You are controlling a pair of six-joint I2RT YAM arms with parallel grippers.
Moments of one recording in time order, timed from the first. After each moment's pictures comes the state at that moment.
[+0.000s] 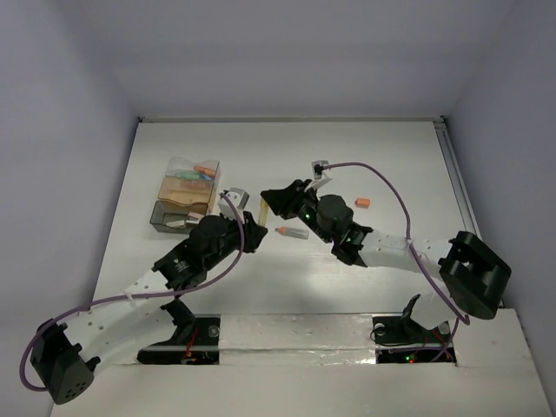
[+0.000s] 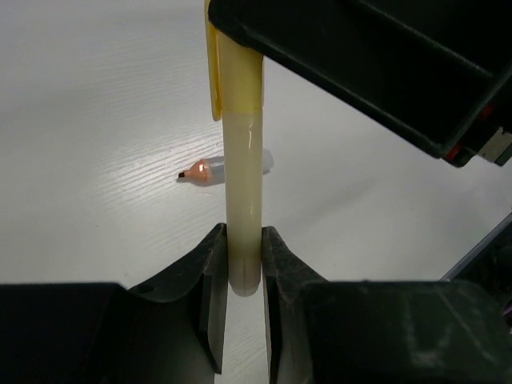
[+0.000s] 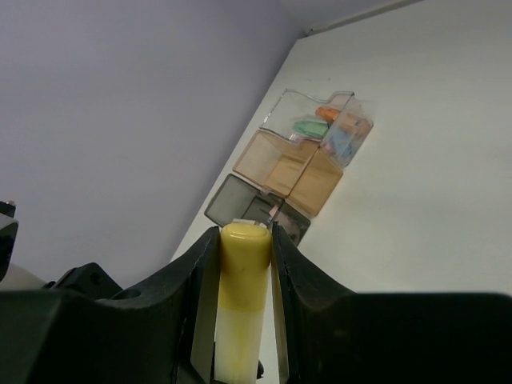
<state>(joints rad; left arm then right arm) -0.79 0.78 0.53 -0.06 -0.12 -0.45 0.94 1.47 0.80 0.69 0.19 0.74</state>
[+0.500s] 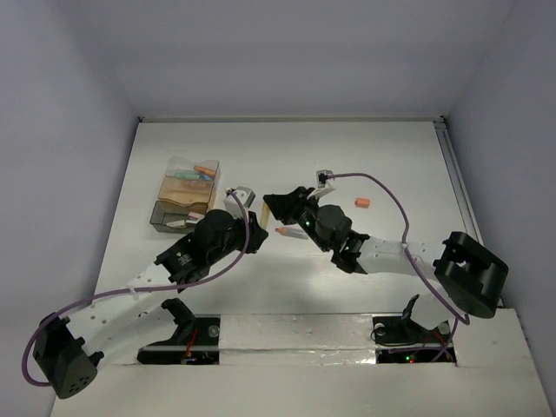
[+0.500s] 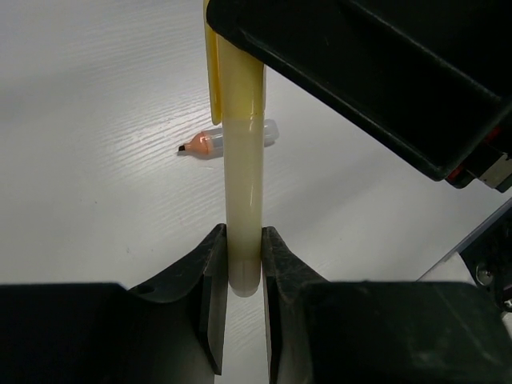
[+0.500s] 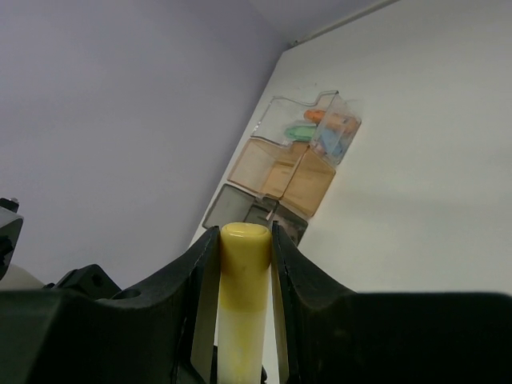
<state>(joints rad) -0.78 0.84 0.60 -0.18 -0.07 -0.44 0.99 1.49 0.73 0.78 0.32 0.81</state>
